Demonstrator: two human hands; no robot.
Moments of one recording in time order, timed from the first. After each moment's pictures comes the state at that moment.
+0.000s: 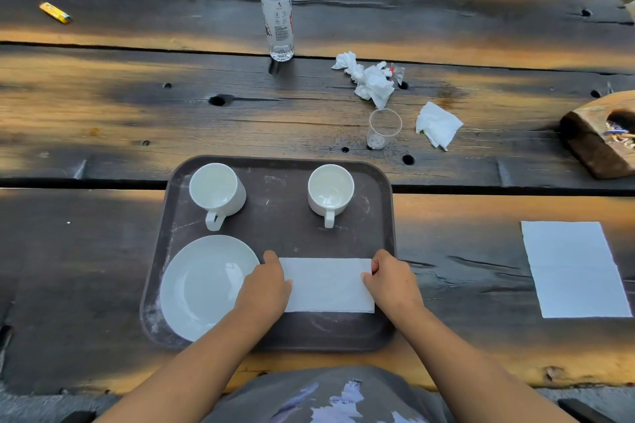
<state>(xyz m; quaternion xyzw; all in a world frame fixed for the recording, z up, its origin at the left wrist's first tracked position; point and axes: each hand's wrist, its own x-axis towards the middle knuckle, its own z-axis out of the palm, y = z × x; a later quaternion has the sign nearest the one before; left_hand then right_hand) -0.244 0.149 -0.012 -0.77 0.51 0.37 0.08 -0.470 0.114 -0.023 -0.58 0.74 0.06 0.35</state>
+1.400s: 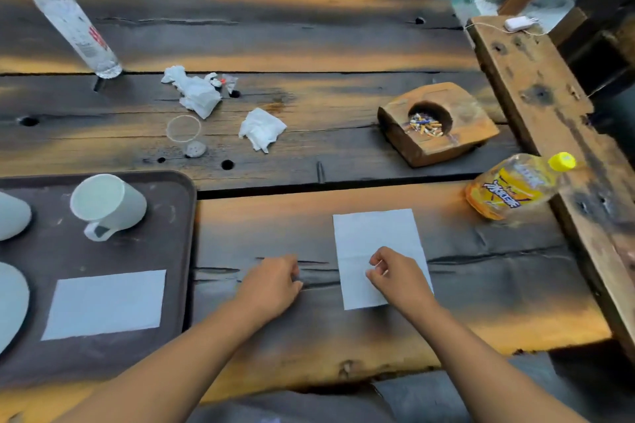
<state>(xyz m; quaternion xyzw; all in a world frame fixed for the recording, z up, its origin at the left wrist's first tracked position) -0.607 0.095 -0.004 -0.64 0.68 0.35 0.03 -0.863 0.092 -0.011 -0.59 0.72 -0.04 0.36</state>
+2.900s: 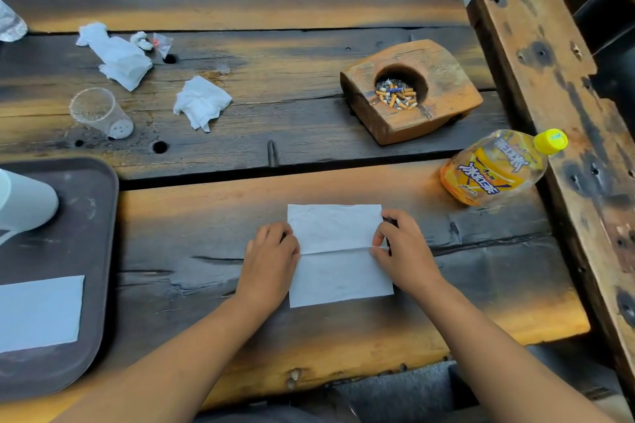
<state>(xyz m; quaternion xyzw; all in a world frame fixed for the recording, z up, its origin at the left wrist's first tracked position) -0.707 0.074 -0.055 -0.64 0.72 0.26 -0.08 -0.964 0.055 -0.046 -0.68 0.67 -0.06 0.30</state>
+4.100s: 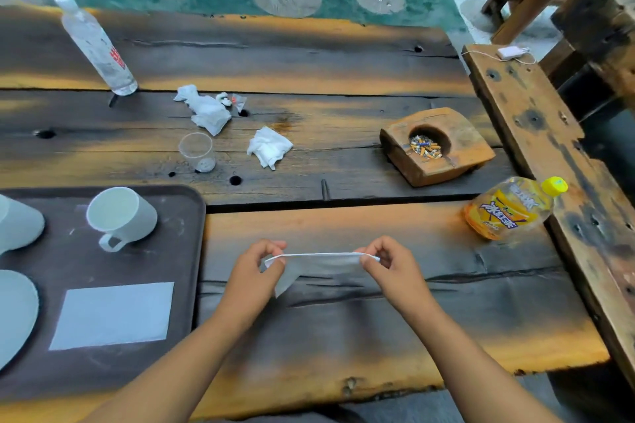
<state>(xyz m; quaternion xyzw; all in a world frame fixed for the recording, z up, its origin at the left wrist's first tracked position) -0.585 0.096 0.025 -0.67 0.46 0.48 -0.34 -0.832 0.079 0.047 -0.50 0.65 -0.30 0.49</state>
